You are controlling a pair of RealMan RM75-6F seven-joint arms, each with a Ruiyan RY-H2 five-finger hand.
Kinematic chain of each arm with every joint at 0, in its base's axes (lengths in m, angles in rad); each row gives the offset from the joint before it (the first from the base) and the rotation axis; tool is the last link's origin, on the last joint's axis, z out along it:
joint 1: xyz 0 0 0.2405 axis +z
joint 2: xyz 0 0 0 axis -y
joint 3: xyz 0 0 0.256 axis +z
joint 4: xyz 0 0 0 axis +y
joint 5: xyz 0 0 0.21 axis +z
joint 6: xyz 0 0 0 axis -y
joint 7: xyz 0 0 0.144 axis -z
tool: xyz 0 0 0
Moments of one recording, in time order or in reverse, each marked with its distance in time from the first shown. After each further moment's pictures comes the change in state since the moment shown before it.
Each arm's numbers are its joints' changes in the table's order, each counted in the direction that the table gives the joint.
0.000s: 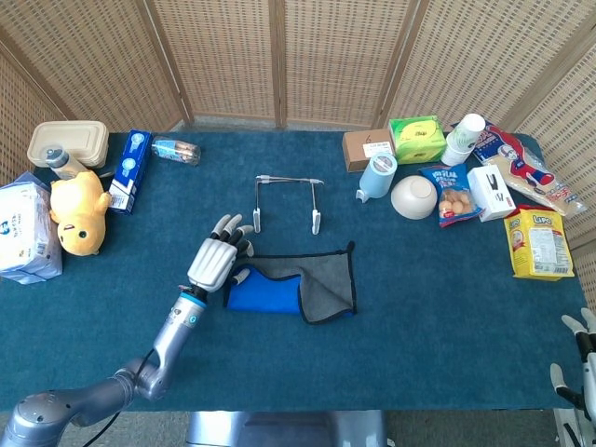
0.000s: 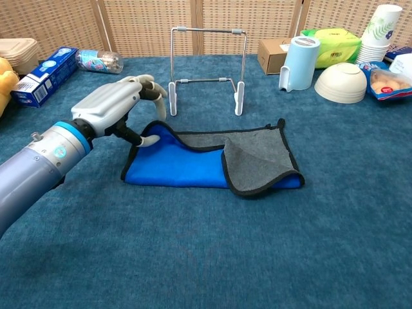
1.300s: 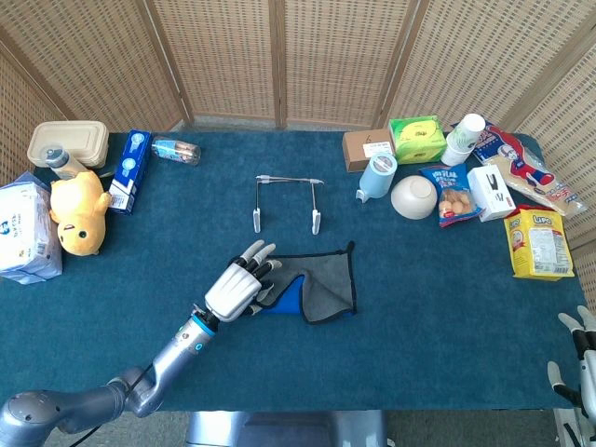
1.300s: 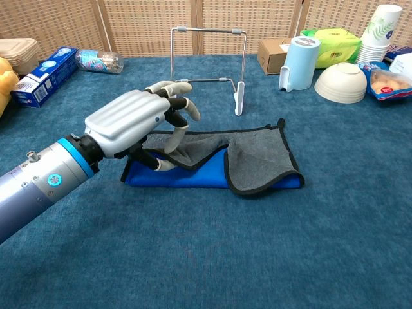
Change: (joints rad) left arm 0.009 -0.056 0.127 -0.140 0.196 -0.098 -0.041; right arm 0.011 0.007 0.002 0.008 0.000 0.010 0.002
